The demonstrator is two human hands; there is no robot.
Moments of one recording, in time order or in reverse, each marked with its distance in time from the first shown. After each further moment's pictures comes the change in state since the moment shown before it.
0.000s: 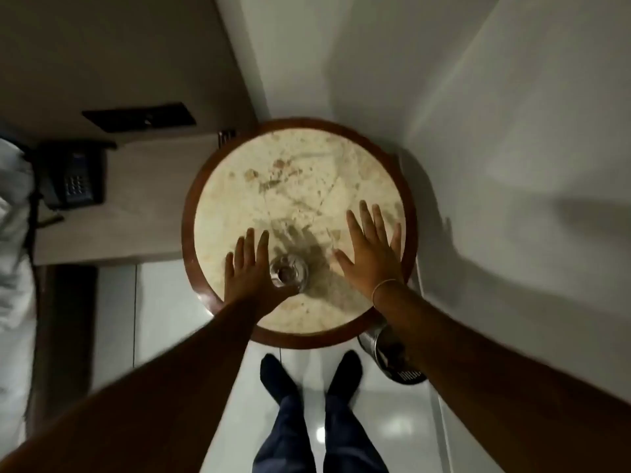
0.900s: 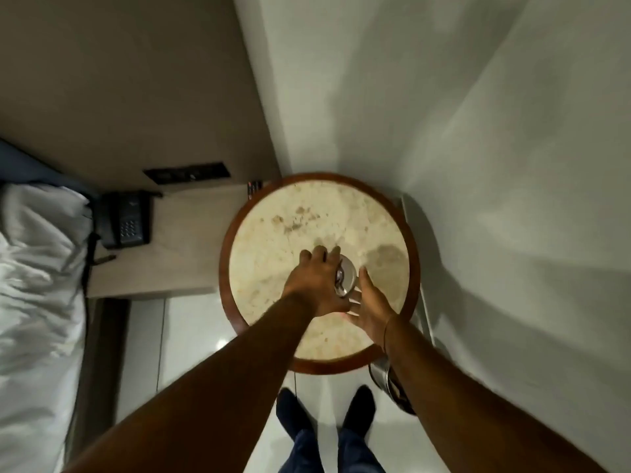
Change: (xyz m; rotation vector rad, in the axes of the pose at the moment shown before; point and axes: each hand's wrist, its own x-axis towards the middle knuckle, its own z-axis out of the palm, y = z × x) left_hand -0.011 0.100 -0.107 0.126 -0.149 0.298; right_hand -0.036 -0.062 -0.059 1.629 -0.423 0.751
